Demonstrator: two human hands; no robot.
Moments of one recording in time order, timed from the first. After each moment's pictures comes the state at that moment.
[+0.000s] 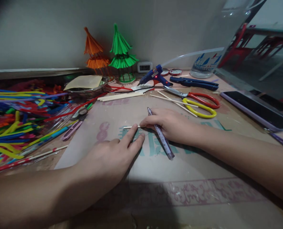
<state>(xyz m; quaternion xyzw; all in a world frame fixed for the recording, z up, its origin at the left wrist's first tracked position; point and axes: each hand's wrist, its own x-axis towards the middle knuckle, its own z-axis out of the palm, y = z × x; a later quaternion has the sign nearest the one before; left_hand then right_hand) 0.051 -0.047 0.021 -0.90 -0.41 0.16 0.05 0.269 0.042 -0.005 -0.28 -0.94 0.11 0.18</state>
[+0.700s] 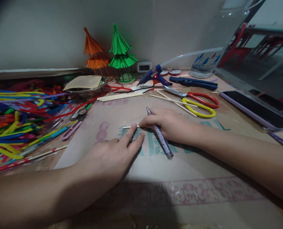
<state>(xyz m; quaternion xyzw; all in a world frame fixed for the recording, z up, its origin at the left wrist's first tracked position) 0.048 -0.048 0.018 -0.90 -0.41 0.16 0.06 0.267 0.041 -0.002 -0.28 -0.94 0.11 0.18</state>
